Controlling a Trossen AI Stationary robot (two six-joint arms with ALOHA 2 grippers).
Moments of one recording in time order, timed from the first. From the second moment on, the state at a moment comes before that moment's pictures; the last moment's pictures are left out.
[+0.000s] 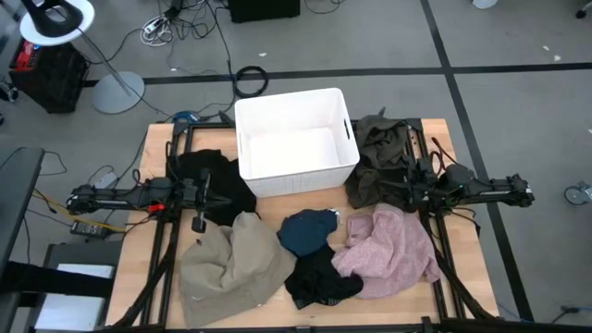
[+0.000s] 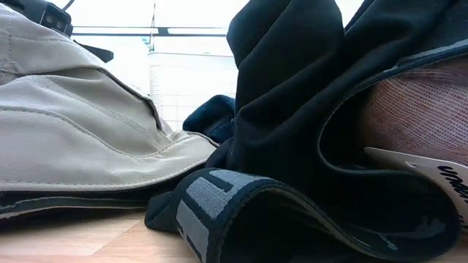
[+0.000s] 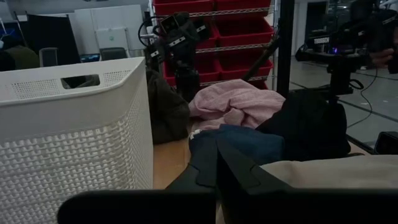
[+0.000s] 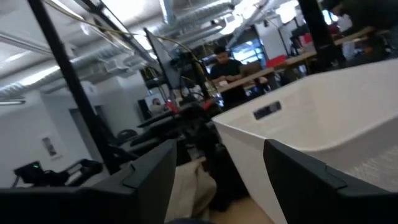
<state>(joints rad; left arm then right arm) -0.05 0.02 0.01 0.06 0.02 0.07 0.05 0.03 0.11 0.18 0.19 0.35</state>
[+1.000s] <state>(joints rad) -0.05 0.02 0.01 0.06 0.02 0.07 0.05 0.03 0.11 0.19 0.74 0.35</state>
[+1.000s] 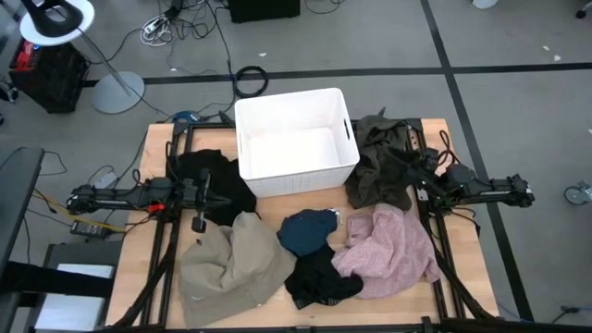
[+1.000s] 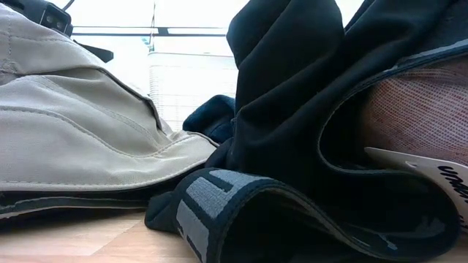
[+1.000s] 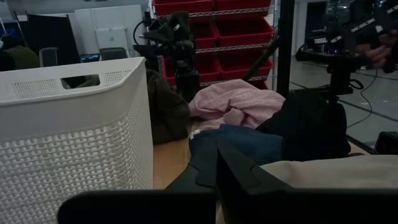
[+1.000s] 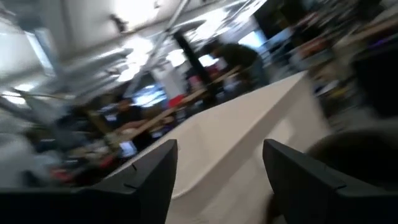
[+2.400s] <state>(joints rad) -0.05 0.02 0.01 0.06 0.02 0.07 0.05 0.94 1.59 -1.58 0.42 0.82</state>
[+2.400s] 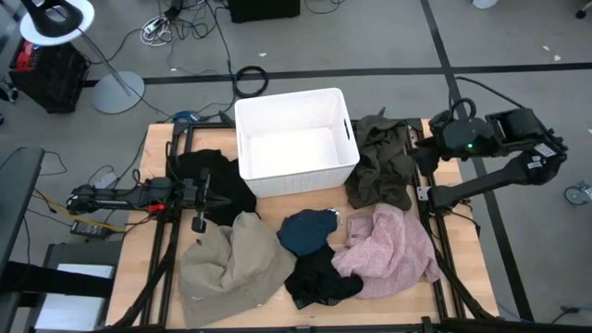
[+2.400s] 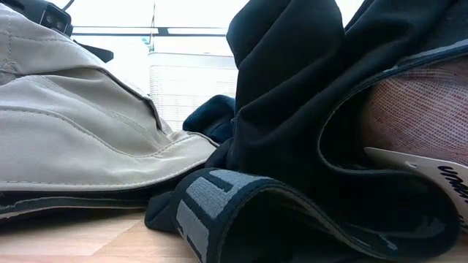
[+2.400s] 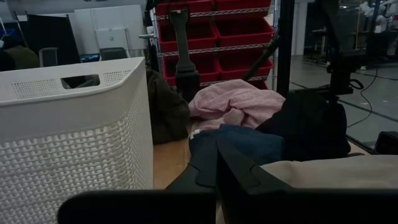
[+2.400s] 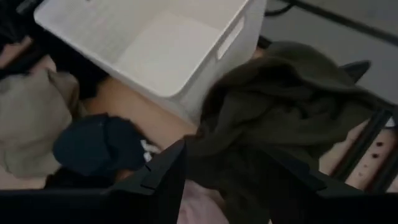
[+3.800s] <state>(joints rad) -0.05 0.02 0.01 0.06 0.02 0.07 -0.36 1.08 1.00 -1.19 0.34 0.89</state>
